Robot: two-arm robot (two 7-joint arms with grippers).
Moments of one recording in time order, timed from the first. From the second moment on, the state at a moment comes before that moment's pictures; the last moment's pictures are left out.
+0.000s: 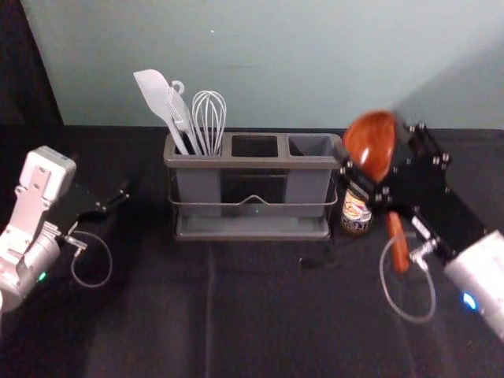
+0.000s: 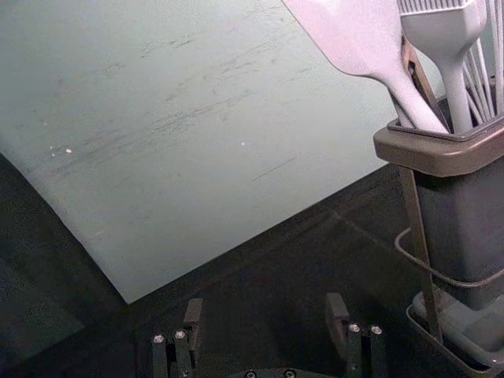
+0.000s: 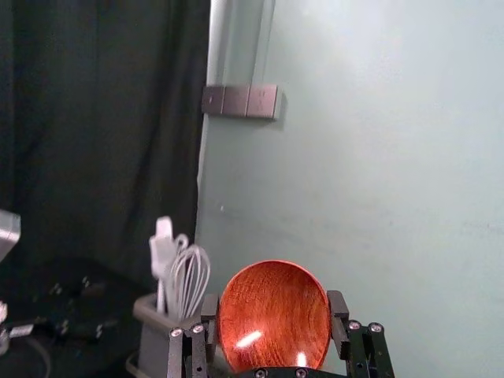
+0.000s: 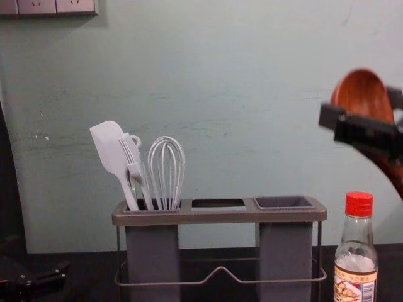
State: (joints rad) left arm -0.20 0.60 0.45 -1.41 -0.25 -0.12 0.03; right arm -0.18 0.31 -0.12 -2.02 0.13 -0.11 0.31
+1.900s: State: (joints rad) left arm -0.20 0.60 0.45 -1.41 -0.25 -0.12 0.03; right arm 0.43 0.14 -0.31 -1.26 0.28 -0.37 0.40
